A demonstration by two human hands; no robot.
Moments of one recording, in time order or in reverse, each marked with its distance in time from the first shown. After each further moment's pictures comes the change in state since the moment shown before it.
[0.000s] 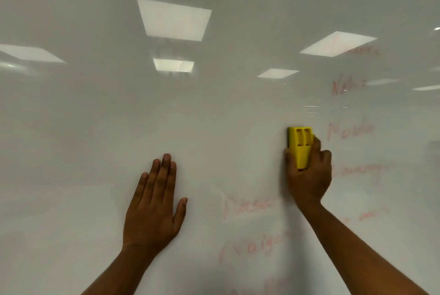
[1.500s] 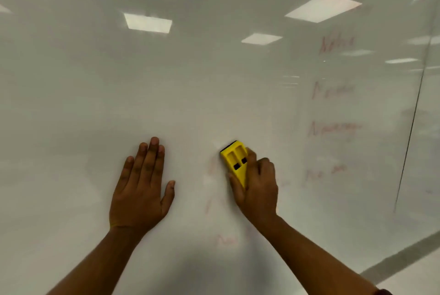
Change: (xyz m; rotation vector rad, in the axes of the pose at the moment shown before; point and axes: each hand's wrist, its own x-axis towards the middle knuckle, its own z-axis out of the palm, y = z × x) left_hand -0.056 0.011 0.019 -0.063 -0.001 0.032; right_hand -0.150 0.003 -0.012 -0.132 -0.234 -0.353
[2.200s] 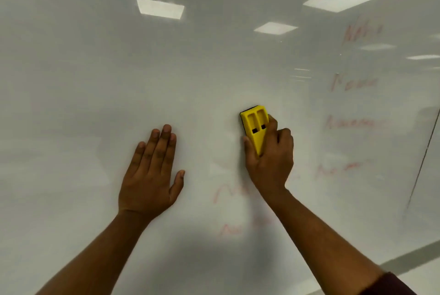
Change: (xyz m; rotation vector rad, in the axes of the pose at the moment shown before) left_hand -0.003 -0.003 0.002 0.030 0.011 0.038; right_hand 0.046 -0.015 0.002 0.005 0.115 0.129
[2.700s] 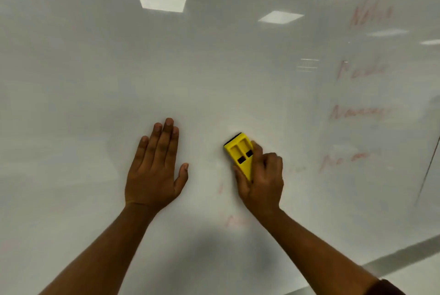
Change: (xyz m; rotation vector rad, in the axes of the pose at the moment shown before) left_hand -0.001 -0.001 -0.001 -0.010 0.012 -0.013; right_hand -0.074 0.012 0.004 0.096 -0.087 -0.136
